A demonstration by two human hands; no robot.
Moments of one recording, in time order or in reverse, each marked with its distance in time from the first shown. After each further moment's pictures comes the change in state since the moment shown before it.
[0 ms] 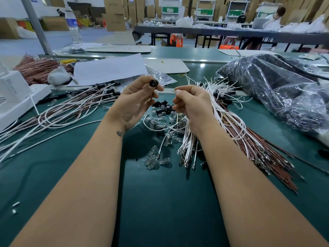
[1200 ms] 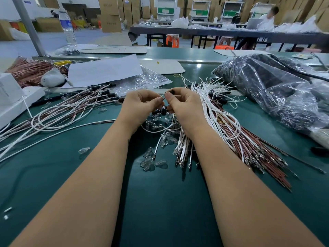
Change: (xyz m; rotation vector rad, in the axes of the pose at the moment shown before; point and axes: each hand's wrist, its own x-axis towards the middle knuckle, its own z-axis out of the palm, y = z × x) left_hand 0.007 -0.024 0.013 0.588 0.224 0.019; right_hand -0.002 0.012 0.003 -0.209 -0.030 -0.157
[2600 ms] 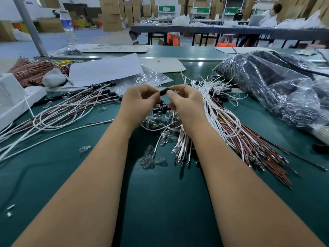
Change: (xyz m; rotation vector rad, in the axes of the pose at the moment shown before) left_hand 0.001 0.008 -0.002 0.240 0.046 0.133; right_hand -0.001 -0.006 -0.001 0.009 0.072 0.074
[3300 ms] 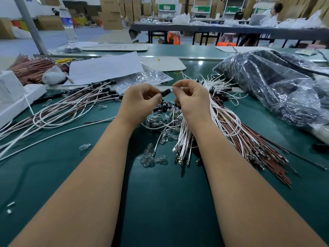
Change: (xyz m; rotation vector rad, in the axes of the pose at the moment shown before) left_hand -0.003 -0.001 0.000 0.031 -0.014 0.025; right_hand 0.001 -0.002 -0.006 -0.062 0.054 -0.111
